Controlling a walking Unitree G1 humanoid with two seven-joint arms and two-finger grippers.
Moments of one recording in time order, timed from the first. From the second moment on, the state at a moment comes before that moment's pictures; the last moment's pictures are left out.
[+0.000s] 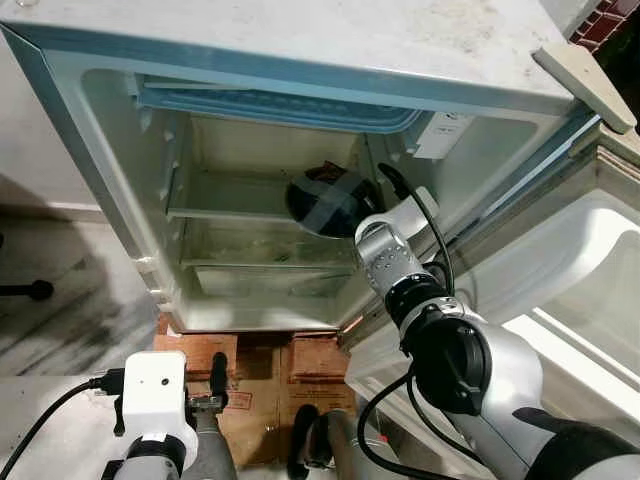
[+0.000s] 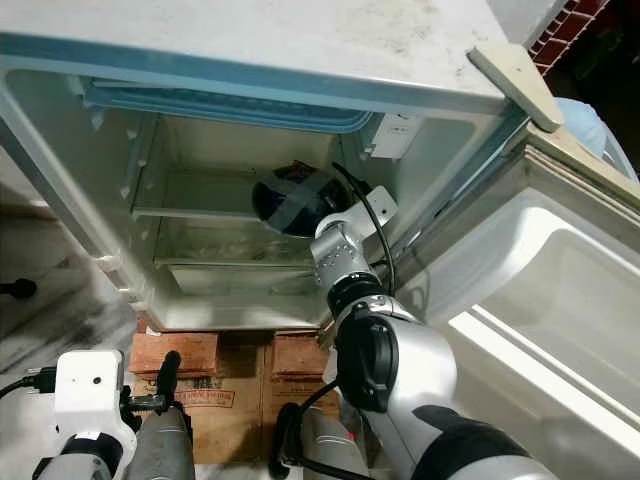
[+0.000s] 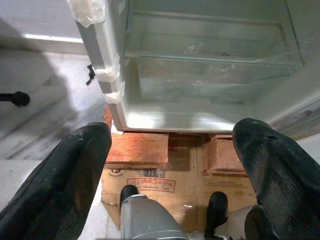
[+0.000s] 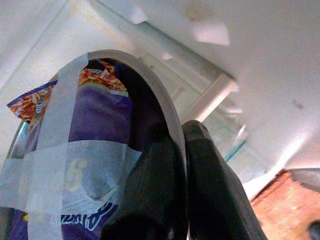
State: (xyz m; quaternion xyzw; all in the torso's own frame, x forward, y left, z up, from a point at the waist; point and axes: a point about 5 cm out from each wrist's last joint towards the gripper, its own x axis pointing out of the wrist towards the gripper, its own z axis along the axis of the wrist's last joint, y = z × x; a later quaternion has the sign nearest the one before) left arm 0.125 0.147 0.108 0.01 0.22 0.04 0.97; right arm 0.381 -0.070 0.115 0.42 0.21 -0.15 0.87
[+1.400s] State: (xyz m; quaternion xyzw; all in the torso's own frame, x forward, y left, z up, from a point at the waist) left arm 0.170 0.153 0.108 0.00 0.17 0.07 0.98; right arm 0.386 -0.065 0.124 0.40 0.17 -0.03 0.90
